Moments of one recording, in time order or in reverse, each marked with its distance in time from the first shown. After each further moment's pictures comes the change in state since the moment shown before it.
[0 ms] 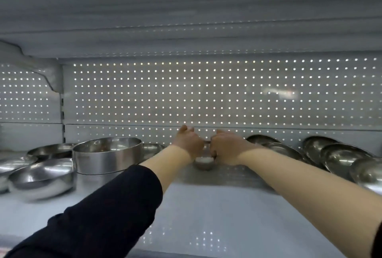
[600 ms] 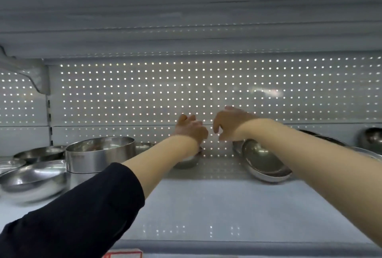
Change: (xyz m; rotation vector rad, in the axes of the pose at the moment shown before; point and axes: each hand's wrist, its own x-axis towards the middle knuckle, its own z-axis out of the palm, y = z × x) left_hand -0.016 0.015 -0.043 -0.073 0.096 0.040; right_hand -0.035 0.016 -0.065 0.118 -0.011 0.206
